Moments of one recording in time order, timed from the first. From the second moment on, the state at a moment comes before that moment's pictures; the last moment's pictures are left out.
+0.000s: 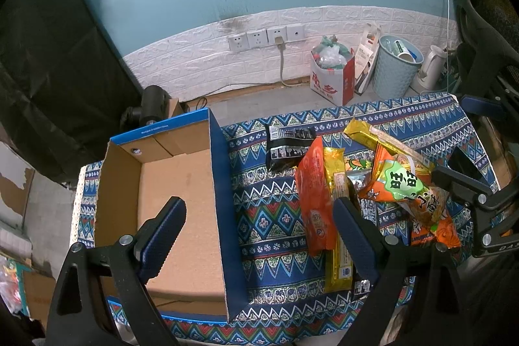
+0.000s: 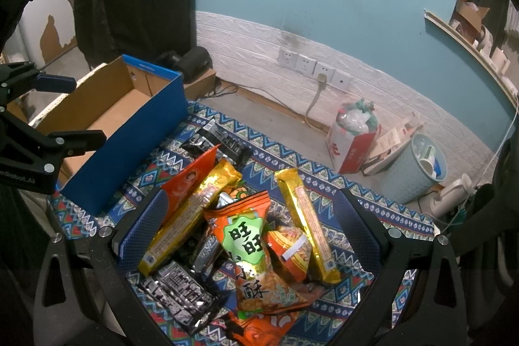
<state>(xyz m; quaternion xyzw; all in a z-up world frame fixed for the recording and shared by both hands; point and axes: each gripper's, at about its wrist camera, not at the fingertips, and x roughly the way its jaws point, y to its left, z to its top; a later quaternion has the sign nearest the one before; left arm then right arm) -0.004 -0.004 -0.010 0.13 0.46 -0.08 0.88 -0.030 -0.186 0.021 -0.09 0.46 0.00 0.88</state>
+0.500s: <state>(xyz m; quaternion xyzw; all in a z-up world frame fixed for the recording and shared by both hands) -0.002 -0.005 -0.019 0.12 0.47 -0.08 0.87 -0.031 -0.186 0.019 -0.10 0.46 0.00 0.88</state>
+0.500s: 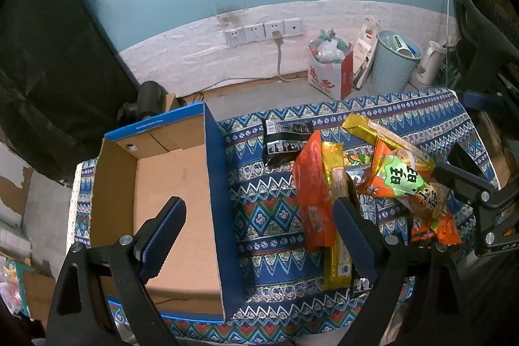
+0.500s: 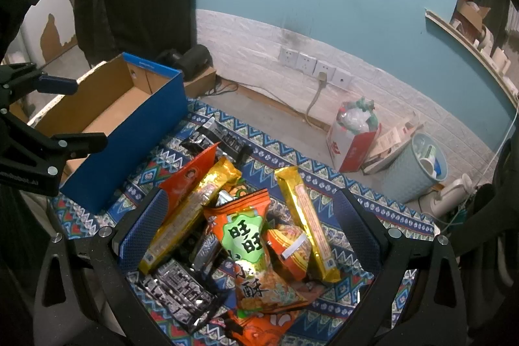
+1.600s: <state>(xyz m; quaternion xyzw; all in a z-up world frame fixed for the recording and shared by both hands) 0.045 -0.040 -0.114 0.15 0.58 -0.10 0.79 -0.018 -0.216 -0.073 -0.11 0.60 0.00 0.79</state>
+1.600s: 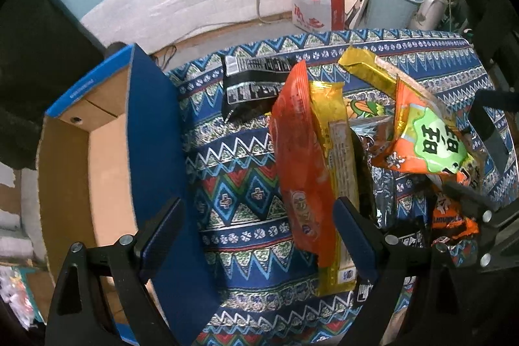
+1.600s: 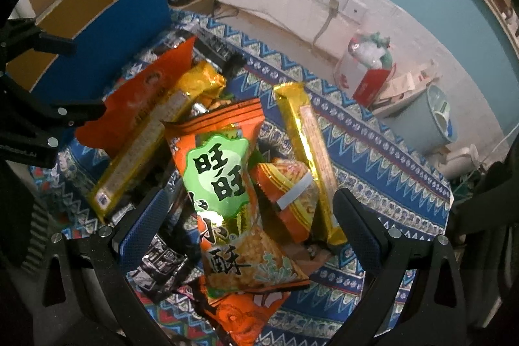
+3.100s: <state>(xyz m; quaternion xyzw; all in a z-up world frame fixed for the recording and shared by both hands) 0.080 -0.036 -0.135 0.07 0.59 -0.12 0.80 0.003 -0.236 -0.100 -0.07 0.61 0.03 0.79</state>
